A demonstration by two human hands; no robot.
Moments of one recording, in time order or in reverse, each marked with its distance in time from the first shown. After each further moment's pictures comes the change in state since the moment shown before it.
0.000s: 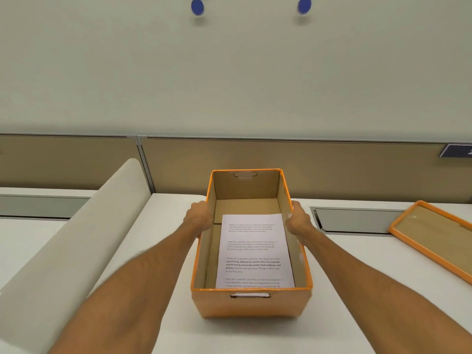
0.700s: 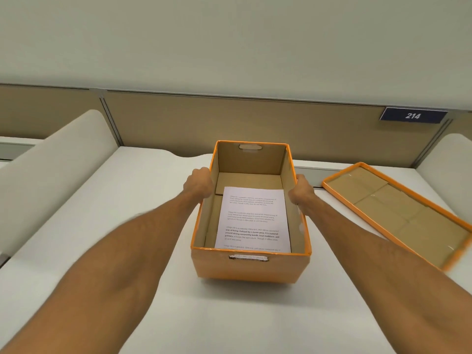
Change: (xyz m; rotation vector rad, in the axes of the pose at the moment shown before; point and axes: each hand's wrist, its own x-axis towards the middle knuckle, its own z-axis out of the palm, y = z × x) left_hand -0.154 0.159 0.087 0.020 0.099 0.057; right_hand -0.036 0.158 -0.175 -0.079 -0.006 0.032
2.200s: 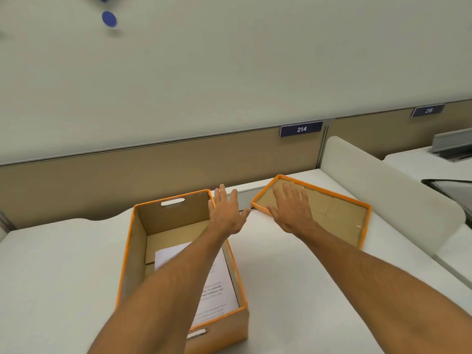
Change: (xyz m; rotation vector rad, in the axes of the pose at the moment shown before) left_hand -0.053 0.212 0.065 0.001 -0.071 0.600; right_hand -0.005 0.100 -0.122 -0.777 0.418 -0.253
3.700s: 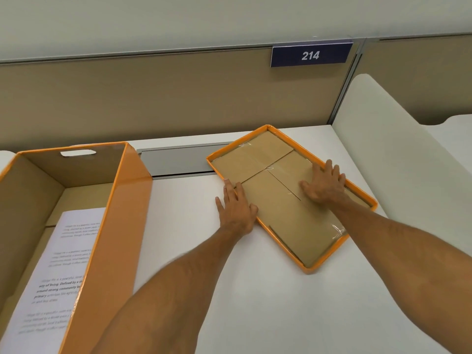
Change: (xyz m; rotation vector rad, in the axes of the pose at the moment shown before) left_hand 0.109 0.137 0.242 -0.104 -0.161 -0.317; right_hand 0.158 0.262 0.213 0.174 -0.394 0.125
